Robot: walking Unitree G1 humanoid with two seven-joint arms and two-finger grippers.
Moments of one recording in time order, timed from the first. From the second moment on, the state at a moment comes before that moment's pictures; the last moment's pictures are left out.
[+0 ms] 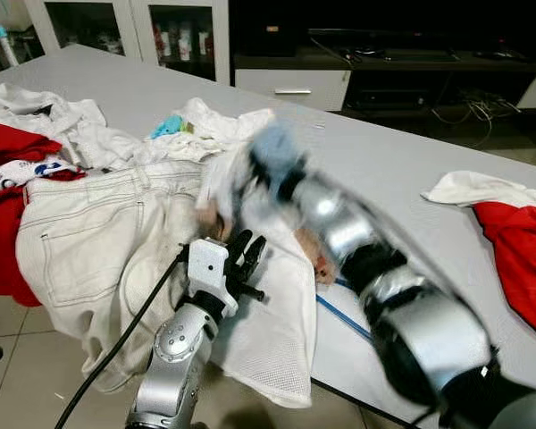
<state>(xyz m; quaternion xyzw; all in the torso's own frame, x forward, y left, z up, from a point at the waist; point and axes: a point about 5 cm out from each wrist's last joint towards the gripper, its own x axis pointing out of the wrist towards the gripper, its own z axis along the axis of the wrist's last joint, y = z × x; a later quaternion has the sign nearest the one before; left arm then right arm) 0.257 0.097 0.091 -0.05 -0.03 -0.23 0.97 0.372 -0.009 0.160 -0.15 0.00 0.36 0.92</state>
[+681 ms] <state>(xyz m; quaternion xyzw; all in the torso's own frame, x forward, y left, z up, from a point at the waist) 0.256 0.098 0.088 -0.05 -0.02 -0.23 0.97 0.351 -0.006 0.136 -0.14 0.03 0.48 0.87</state>
